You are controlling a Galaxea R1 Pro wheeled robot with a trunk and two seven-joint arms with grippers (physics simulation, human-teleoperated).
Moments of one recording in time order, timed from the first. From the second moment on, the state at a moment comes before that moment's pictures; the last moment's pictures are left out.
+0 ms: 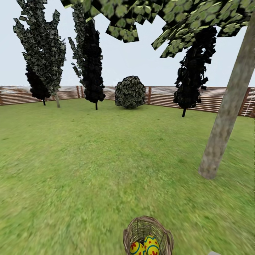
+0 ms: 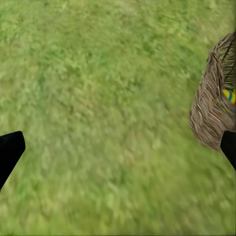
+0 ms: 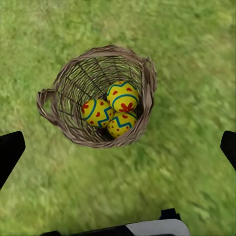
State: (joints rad) left arm 0.14 0.05 -0.01 -0.73 0.01 -0.30 0.00; right arm 0.24 0.12 -0.39 -1.59 0.00 0.64 0.30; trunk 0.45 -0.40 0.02
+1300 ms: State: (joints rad) left arm 0.26 0.12 0.24 -1.12 0.10 -0.12 -0.03; right arm 0.12 0.12 -0.38 -1.59 0.00 0.73 0.30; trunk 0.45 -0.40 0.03
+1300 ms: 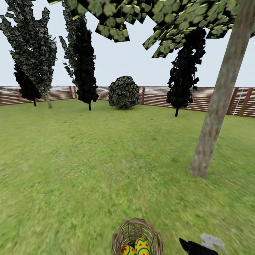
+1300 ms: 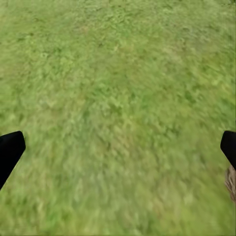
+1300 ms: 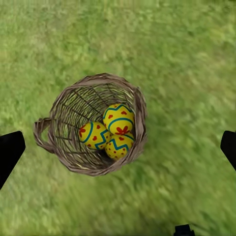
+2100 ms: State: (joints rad) left arm 0.05 0.34 0.52 -1.53 0.13 0.79 -0.17; right arm -0.19 0.16 0.17 -1.48 -0.03 0.94 -0.22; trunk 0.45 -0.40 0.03
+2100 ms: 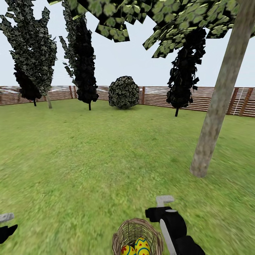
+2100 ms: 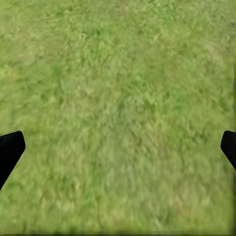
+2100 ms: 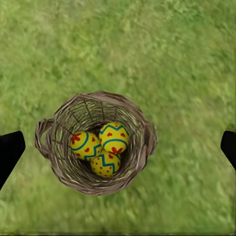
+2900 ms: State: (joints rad) left arm -0.08 0.33 0.39 -1.58 0.13 0.96 -0.06; right arm -0.23 0.16 0.17 -1.33 -0.05 0.94 -0.23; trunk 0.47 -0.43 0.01
